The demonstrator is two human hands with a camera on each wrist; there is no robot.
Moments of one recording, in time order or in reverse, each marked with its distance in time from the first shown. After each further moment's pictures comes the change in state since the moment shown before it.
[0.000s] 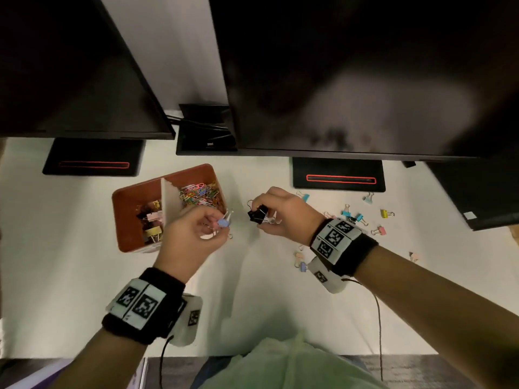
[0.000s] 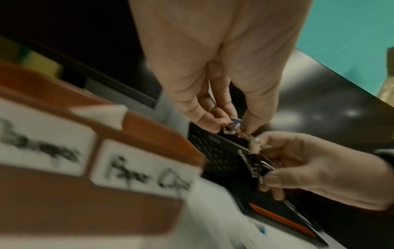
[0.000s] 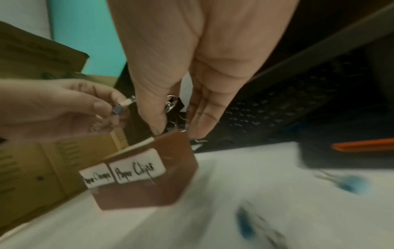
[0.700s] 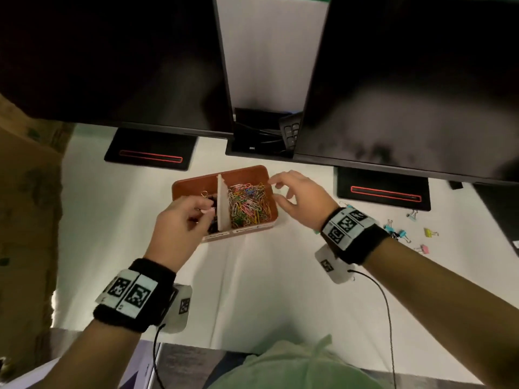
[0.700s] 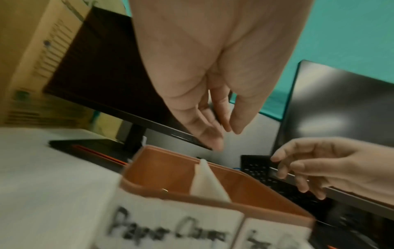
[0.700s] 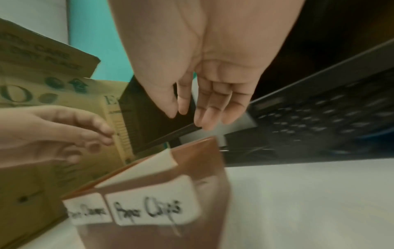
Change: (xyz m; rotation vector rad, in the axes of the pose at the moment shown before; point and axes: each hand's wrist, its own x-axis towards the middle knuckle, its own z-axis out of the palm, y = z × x) left_hand -0.006 -0.038 -0.096 0.117 0.156 -0.059; right_hand 0.063 -0.056 0.015 -0.102 0.097 0.069
